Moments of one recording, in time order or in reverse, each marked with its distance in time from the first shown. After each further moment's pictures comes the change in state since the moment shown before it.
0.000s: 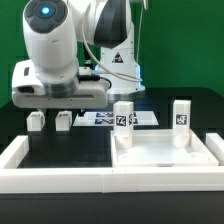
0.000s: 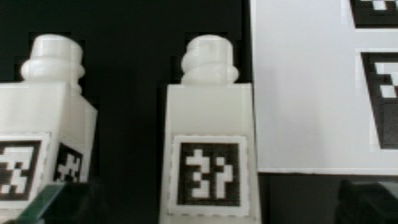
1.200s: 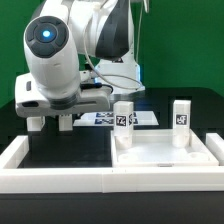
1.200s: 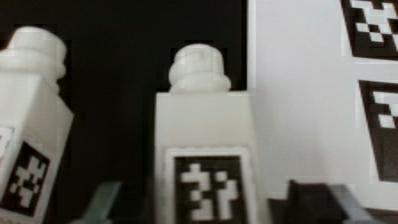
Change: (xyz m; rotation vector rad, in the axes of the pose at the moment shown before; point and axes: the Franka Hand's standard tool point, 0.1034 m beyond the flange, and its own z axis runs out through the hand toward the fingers) arm 0.006 -0.005 0.012 0.008 -0.062 -0.091
